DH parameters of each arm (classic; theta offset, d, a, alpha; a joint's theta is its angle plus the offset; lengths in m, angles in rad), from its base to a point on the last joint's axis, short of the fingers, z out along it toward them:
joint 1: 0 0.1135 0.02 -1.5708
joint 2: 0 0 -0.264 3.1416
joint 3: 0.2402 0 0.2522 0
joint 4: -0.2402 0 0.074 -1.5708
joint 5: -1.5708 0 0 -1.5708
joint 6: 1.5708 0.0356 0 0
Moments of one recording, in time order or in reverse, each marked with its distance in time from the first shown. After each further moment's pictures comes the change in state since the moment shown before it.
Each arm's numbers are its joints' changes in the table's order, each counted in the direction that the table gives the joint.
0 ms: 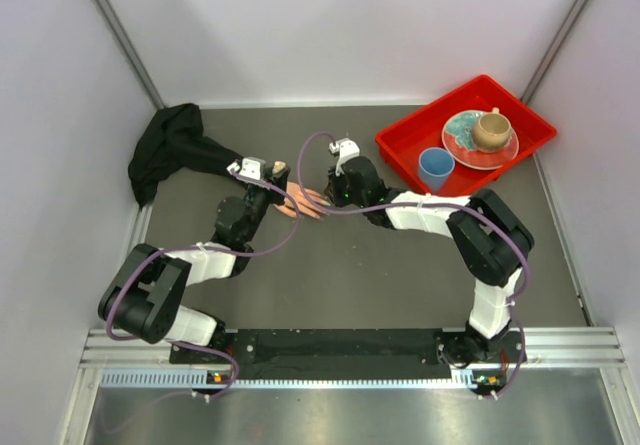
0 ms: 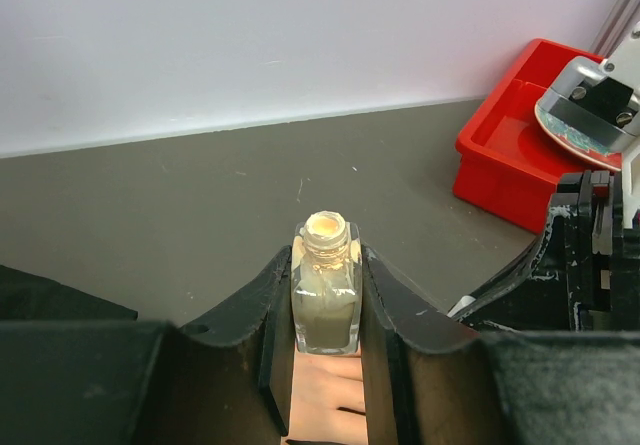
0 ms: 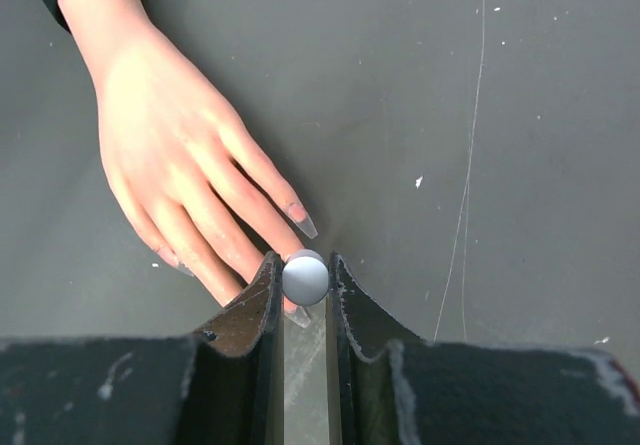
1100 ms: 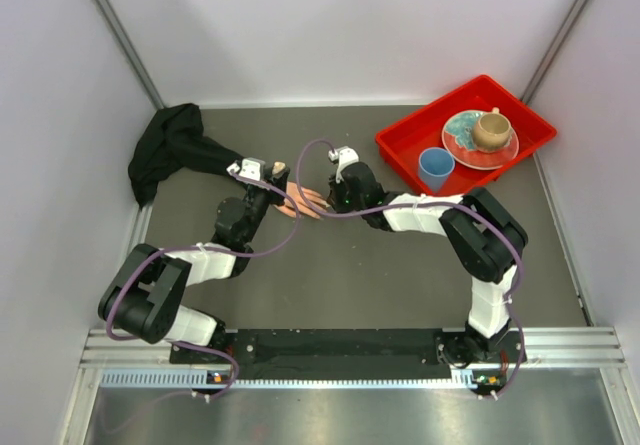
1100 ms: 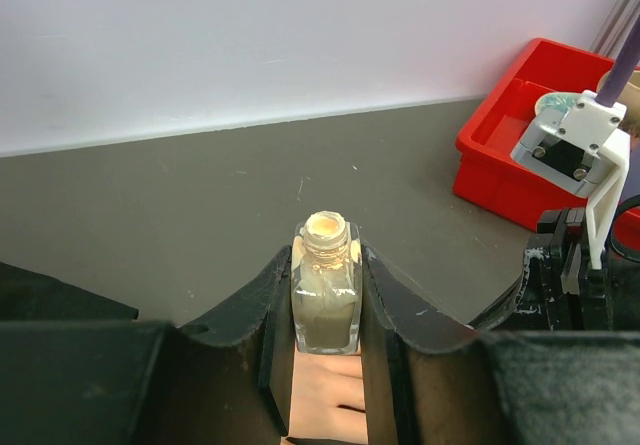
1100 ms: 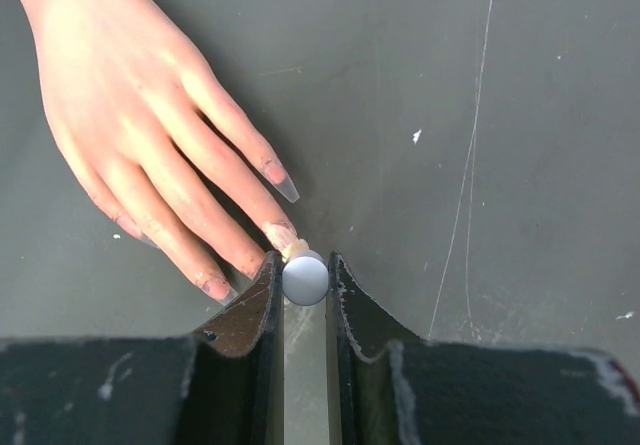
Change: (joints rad) left arm 0.000 0.000 -0.006 0.007 0.000 0.000; right arm 0.002 0.039 -0.017 -0.021 0.003 0.000
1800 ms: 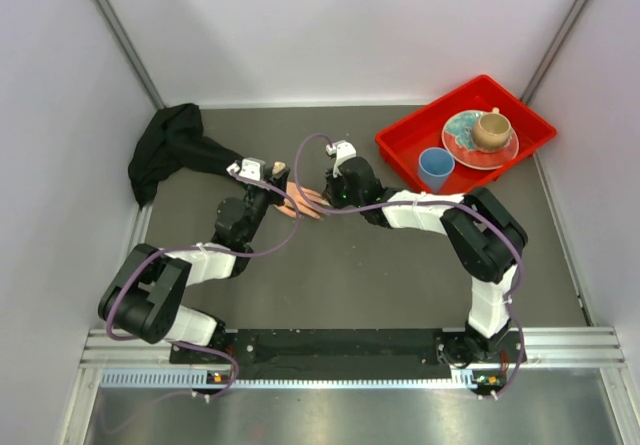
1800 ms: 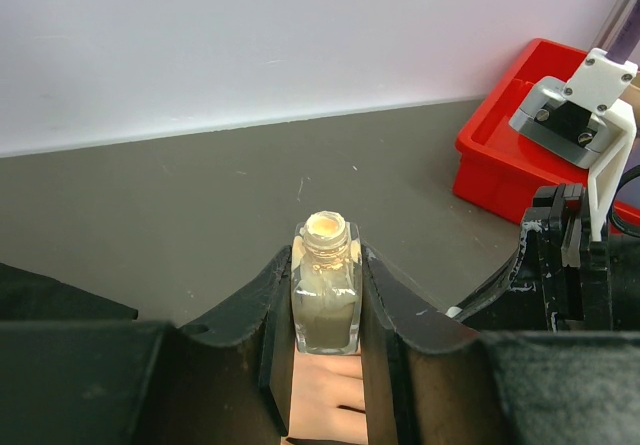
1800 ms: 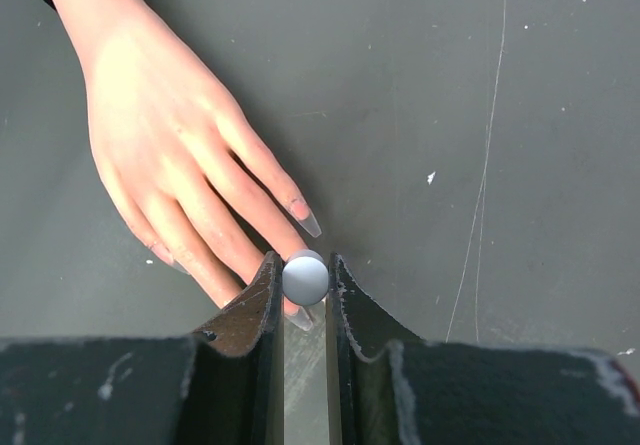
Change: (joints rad) left arm 0.000 0.000 0.000 0.001 0.000 0.000; right arm 0.000 0.001 0.042 0.008 0.019 -0.002
